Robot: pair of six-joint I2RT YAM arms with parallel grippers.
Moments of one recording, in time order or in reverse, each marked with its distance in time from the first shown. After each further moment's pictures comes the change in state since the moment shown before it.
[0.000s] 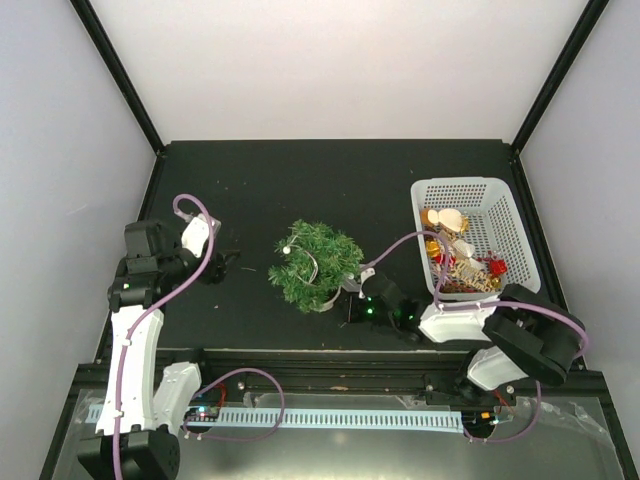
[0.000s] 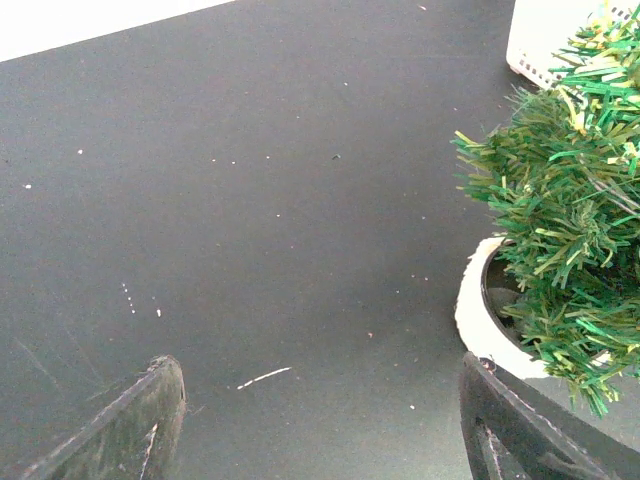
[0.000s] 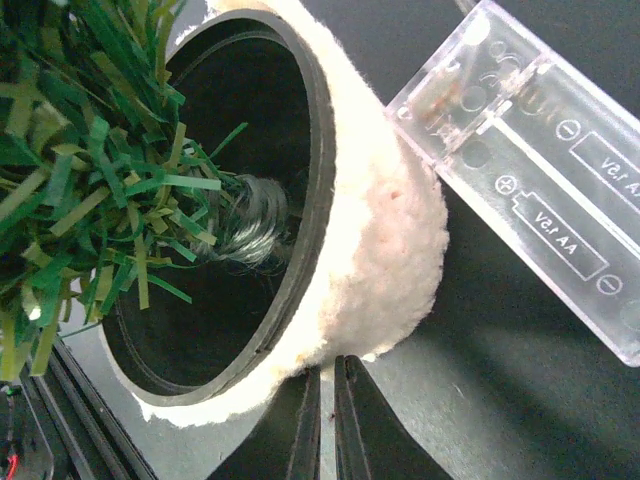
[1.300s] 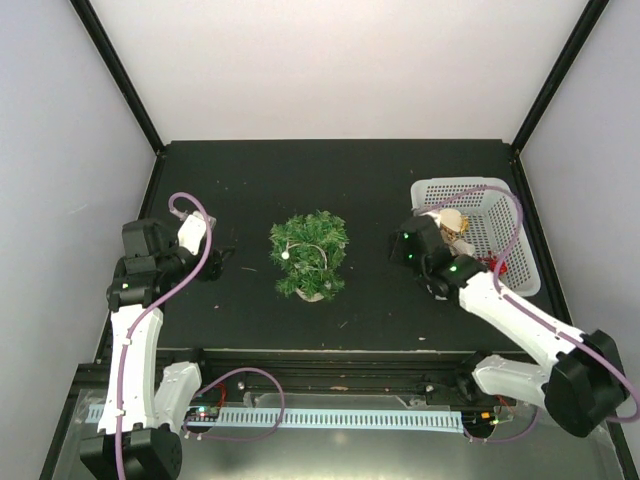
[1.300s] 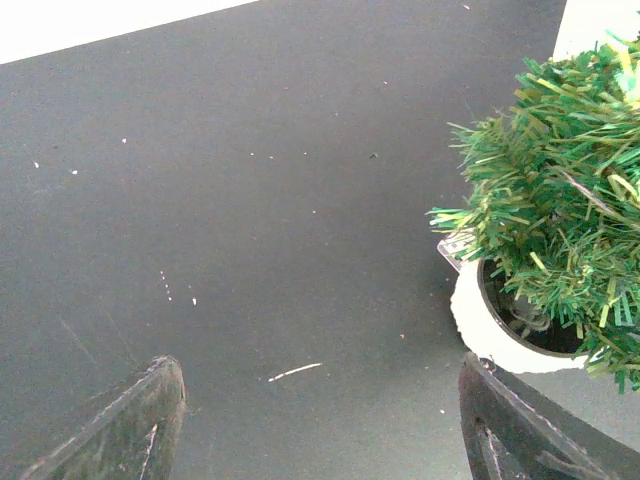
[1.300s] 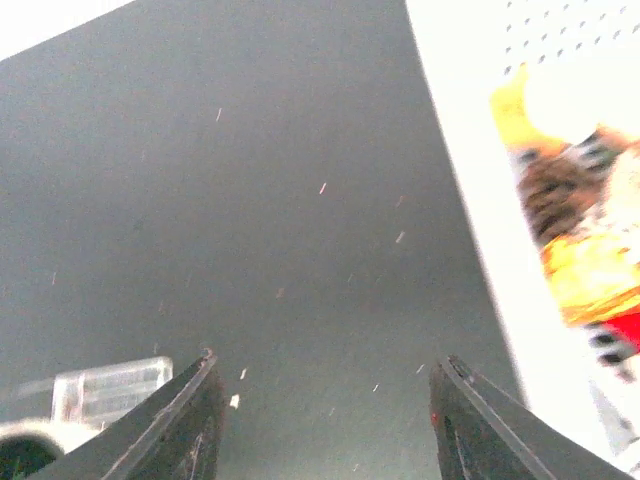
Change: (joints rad) left arm 0.023 0.002 0.000 0.022 -0.054 -0.022; right arm -0.340 -0.279 0.350 -0.744 0.336 -0.172
